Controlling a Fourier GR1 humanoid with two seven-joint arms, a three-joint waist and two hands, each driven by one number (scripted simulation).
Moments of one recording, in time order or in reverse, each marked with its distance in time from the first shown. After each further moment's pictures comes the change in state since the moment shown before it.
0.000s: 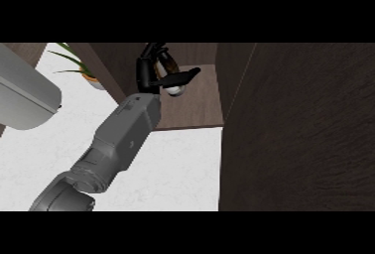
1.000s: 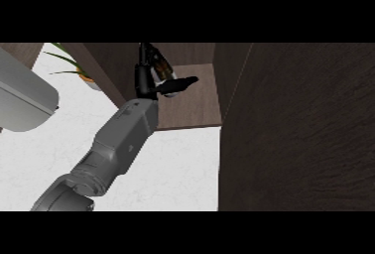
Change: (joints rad) left arm 0.026 -0.001 0.017 0.032 -0.038 0.016 -0.084; right arm 0.013 -0.004 0.022 0.002 0.004 0.011 -0.023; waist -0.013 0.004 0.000
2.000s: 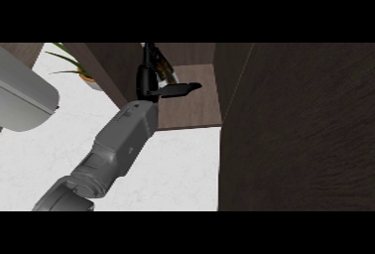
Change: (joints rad) left arm 0.016 -0.002 -0.029 -0.010 0.008 -0.167 -0.029; right arm -0.015 -0.002 0.022 -0.001 0.005 -0.023 0.027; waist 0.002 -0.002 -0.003
